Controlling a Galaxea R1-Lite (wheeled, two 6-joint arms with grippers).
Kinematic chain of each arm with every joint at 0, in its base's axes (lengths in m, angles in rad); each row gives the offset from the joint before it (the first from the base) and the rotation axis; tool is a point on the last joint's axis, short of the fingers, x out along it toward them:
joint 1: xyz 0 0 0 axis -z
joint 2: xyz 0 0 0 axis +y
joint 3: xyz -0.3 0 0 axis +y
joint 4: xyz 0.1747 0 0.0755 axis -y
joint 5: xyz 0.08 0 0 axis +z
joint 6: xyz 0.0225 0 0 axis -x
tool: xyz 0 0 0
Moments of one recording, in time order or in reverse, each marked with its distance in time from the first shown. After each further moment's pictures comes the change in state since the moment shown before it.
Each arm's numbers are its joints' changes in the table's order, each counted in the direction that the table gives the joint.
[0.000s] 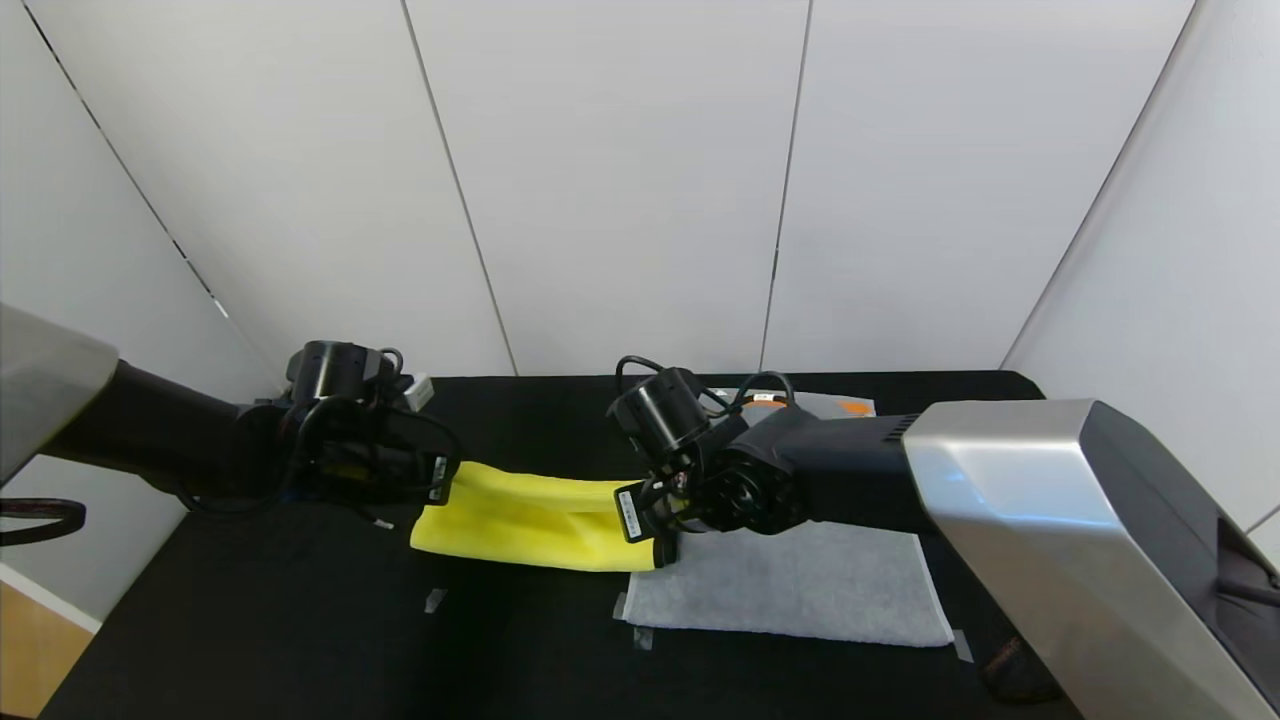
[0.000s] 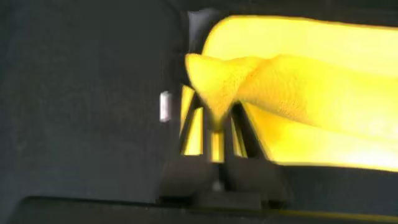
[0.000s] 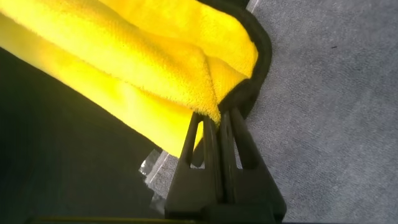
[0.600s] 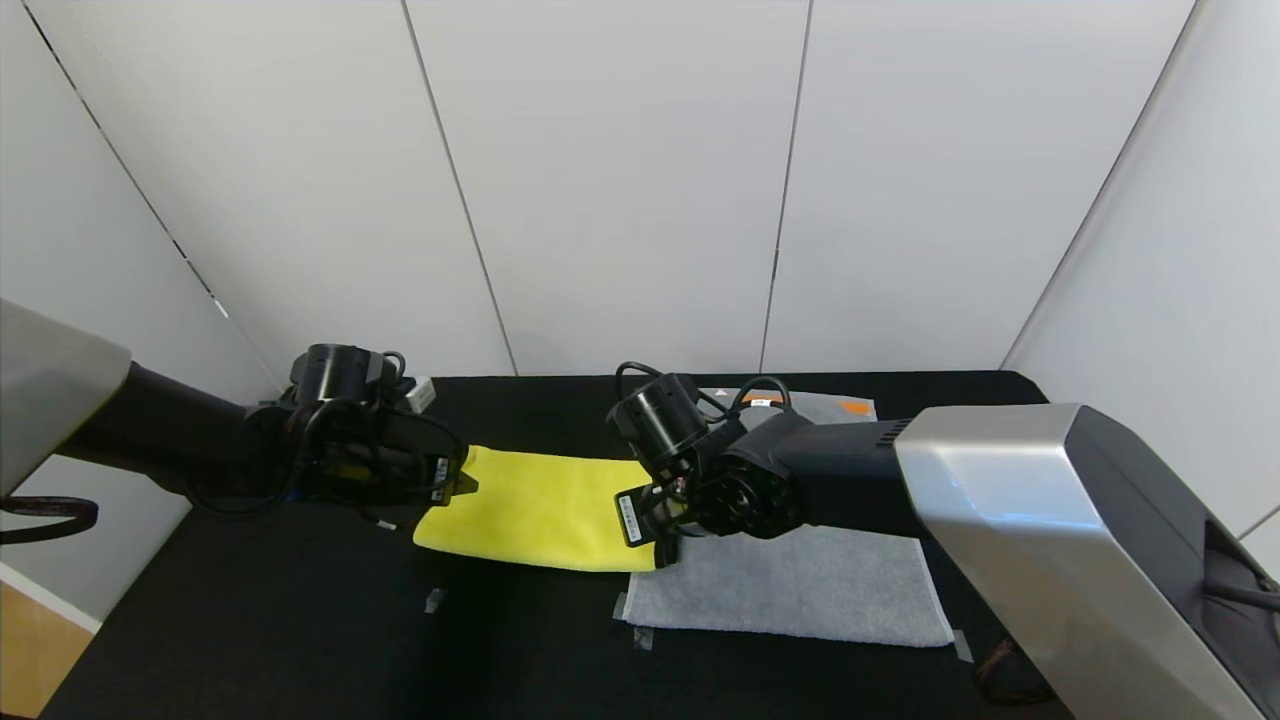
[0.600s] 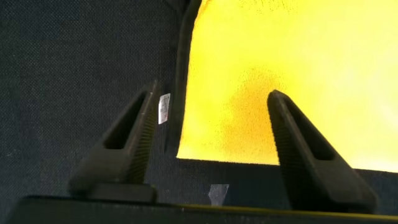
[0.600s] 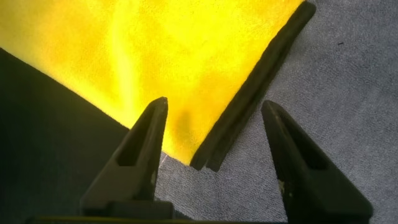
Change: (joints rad) left arm -0.004 0.020 -0.011 0.001 -0.023 0.001; right arm 0.000 0.012 0.001 0.003 0.000 0.001
